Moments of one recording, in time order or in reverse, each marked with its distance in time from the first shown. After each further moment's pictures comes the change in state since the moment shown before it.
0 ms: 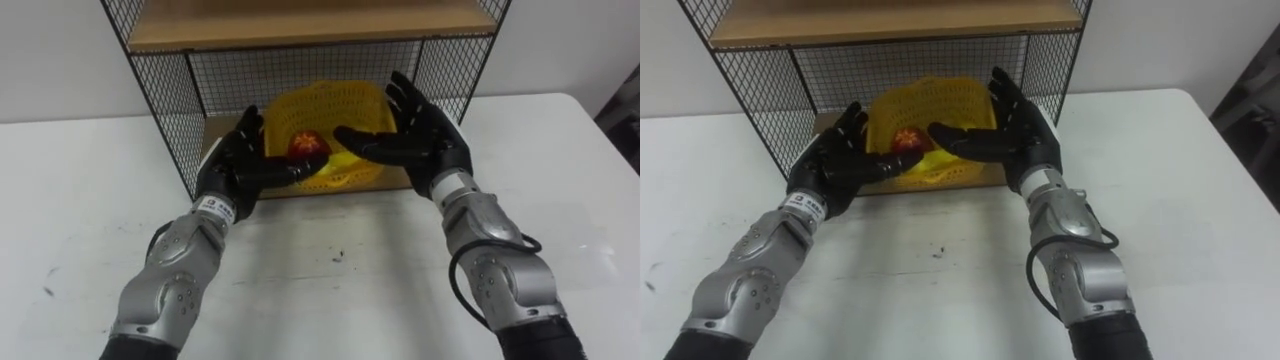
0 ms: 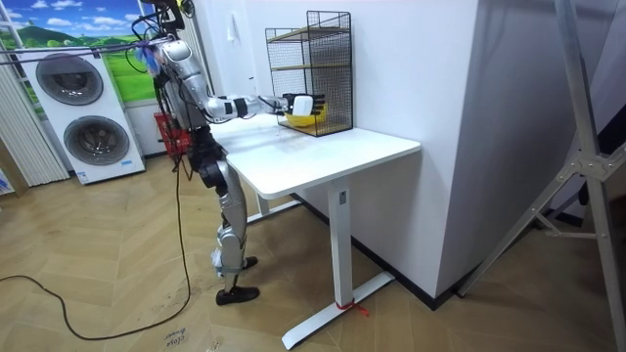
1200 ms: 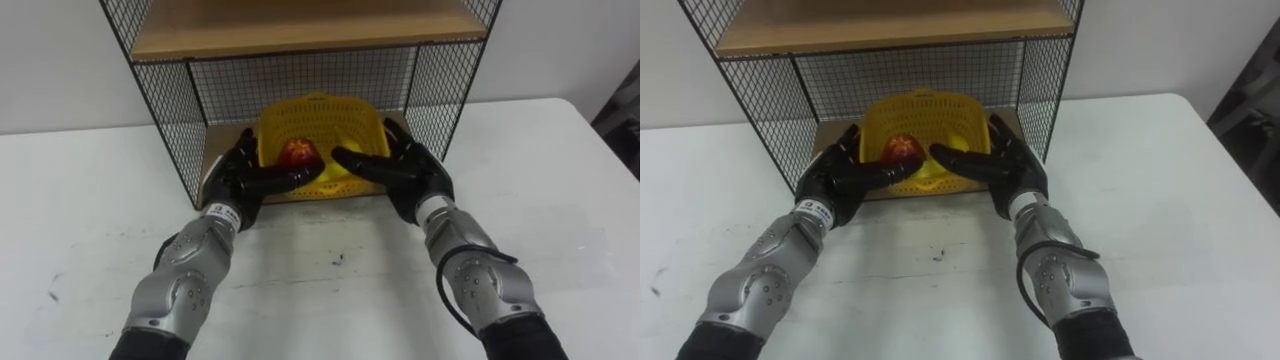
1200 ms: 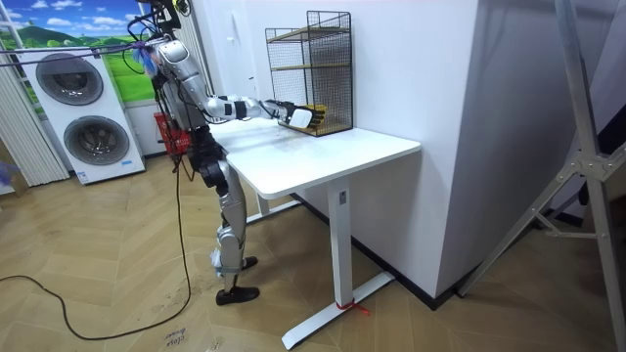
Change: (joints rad) left arm -0.017 0.003 0.003 0.093 -0.019 0.029 0.075; right arm -0.027 0.020 0.001 0.192 0.134 0.030 -0.067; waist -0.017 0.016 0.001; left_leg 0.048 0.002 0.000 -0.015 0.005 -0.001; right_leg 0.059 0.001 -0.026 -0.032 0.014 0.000
